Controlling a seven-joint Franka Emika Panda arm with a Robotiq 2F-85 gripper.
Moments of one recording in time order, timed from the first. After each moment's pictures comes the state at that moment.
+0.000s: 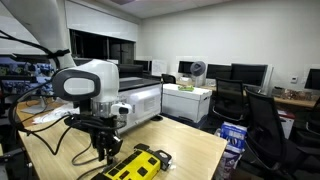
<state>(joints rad) -0.26 0.16 -0.24 -2.65 -0.19 2.76 -0.48</state>
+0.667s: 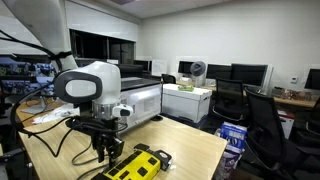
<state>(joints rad) -0.28 0.18 -0.24 -2.63 -0.19 2.76 -0.48</state>
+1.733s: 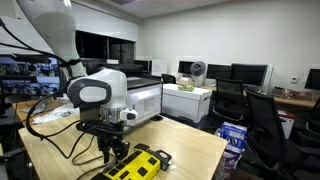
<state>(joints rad) -0.29 0.30 -0.18 -2.54 -0.19 2.76 -0.48</state>
